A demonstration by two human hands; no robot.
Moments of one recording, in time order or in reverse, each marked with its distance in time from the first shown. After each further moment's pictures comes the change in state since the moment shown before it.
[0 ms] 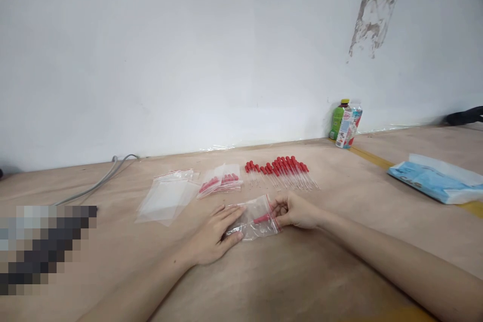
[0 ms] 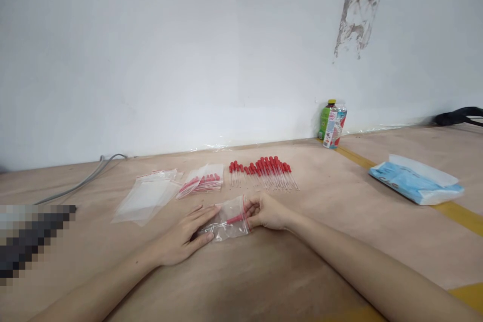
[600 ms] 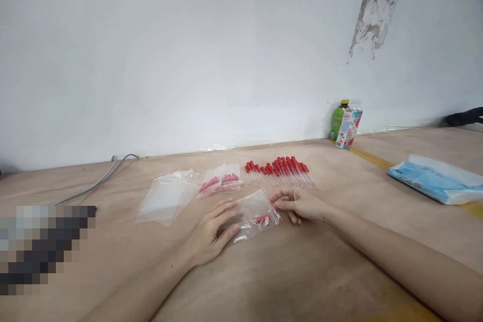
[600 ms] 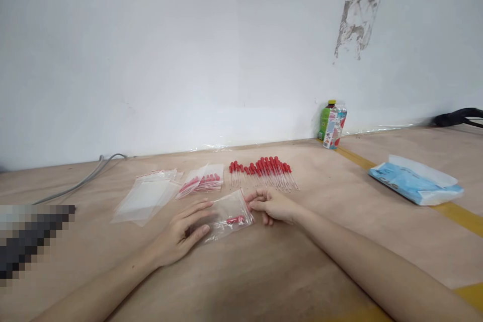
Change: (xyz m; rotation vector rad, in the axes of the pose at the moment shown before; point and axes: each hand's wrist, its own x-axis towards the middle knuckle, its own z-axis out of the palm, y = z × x) left_hand -0.002 0.000 0.001 -0.099 0.227 0.000; right_hand -0.001 0.008 -0.021 -0.086 0.155 0.115
